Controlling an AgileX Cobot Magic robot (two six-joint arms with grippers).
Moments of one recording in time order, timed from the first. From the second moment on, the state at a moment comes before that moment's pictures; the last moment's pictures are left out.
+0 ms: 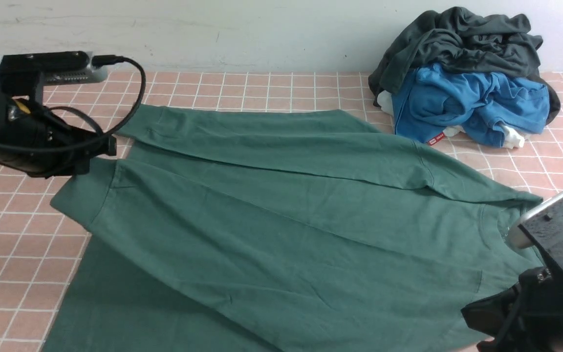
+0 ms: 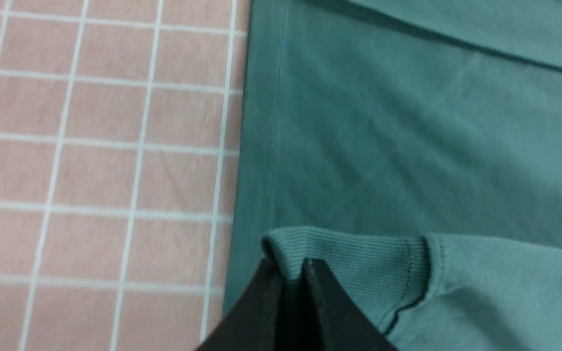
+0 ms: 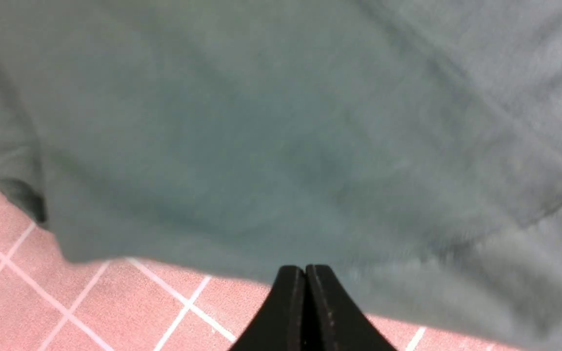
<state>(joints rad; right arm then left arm) 0.30 1.11 -0.53 0.53 0.60 -0.57 0.00 1.59 -1.15 -0.11 0.57 0.01</state>
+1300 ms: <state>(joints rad) 0.30 1.12 -0.53 0.52 0.59 -0.63 0.04 2.44 -2.30 -0.05 1.02 -0.07</state>
